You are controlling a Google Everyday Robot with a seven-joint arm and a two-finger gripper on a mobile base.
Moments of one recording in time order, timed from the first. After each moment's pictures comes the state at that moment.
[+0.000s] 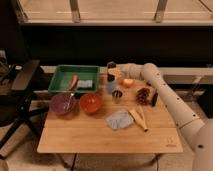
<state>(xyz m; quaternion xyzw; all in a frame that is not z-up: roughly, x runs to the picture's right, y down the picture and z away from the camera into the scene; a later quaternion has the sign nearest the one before) 0.079 -0.124 0.879 -0.11 -0.38 0.53 0.75</state>
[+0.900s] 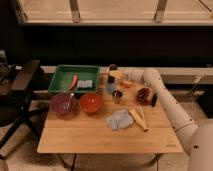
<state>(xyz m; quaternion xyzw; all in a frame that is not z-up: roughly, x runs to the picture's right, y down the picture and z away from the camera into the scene) 0.085 -0.109 0.906 -0.13 -0.40 0.56 0.71</state>
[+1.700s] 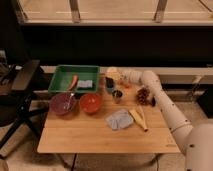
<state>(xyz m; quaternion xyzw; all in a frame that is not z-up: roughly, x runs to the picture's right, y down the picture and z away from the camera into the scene) 0.081 -0.109 0.921 -0.12 -0.41 0.57 0.71</state>
